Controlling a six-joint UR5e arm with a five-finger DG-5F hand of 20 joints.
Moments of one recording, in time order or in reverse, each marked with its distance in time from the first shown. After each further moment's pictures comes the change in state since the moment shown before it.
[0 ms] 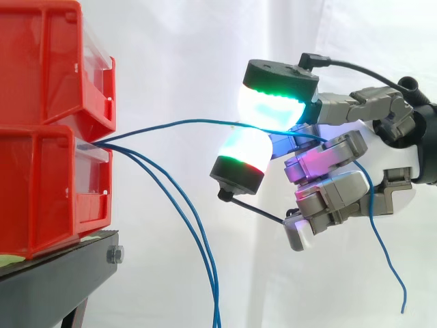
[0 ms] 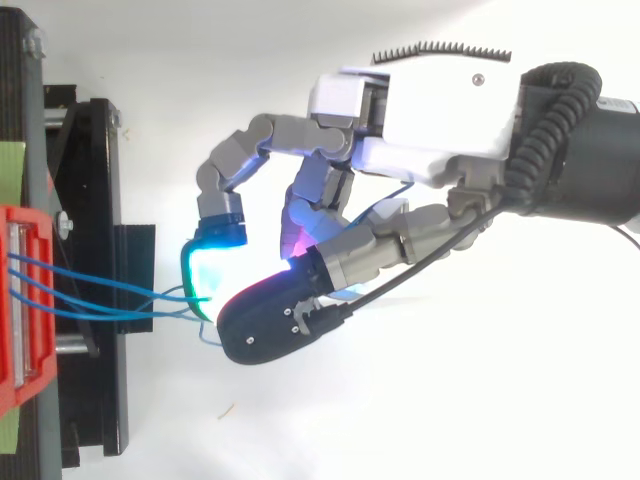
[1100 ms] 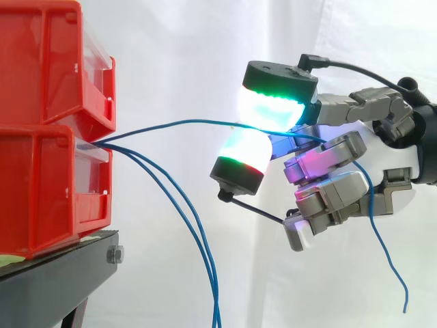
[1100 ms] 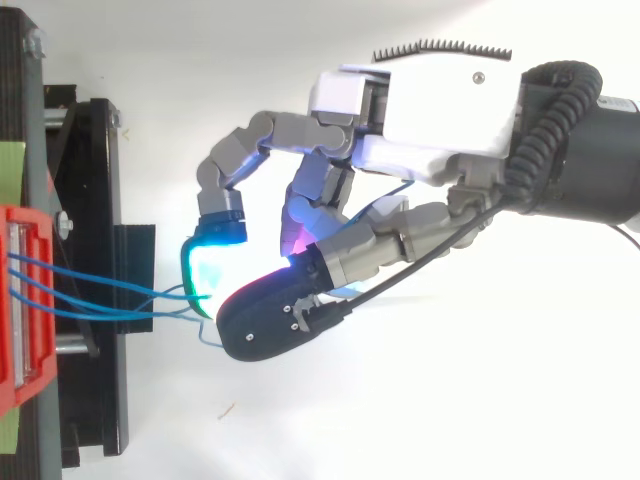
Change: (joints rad) arm 0.000 0.000 0.000 -0.001 0.004 -0.001
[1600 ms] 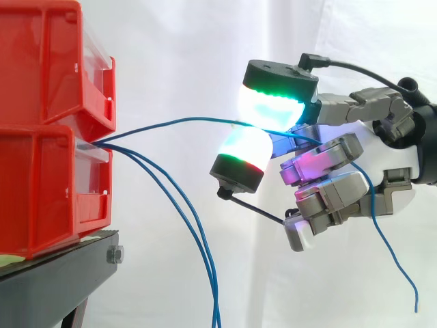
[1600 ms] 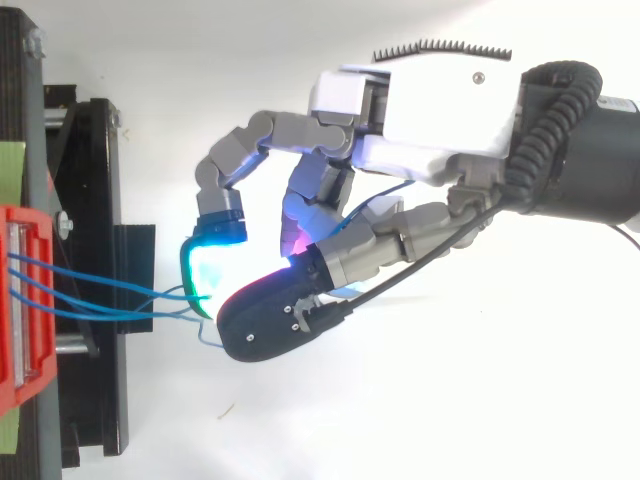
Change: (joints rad) arm 0.000 0.000 0.000 0.000 0.000 0.000
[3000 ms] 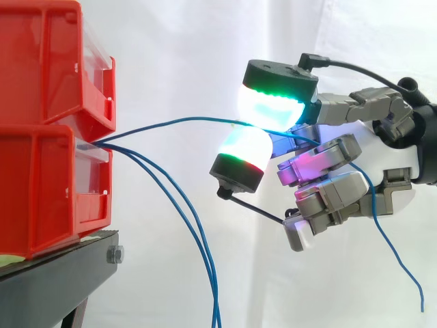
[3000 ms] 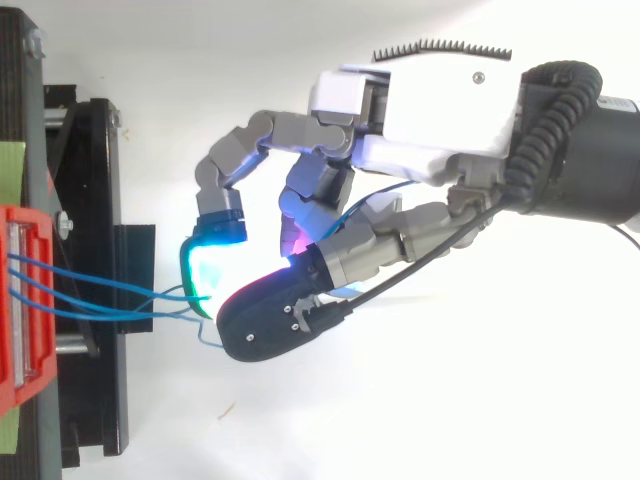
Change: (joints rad) arm 0.000 0.000 0.000 0.000 0.000 0.000
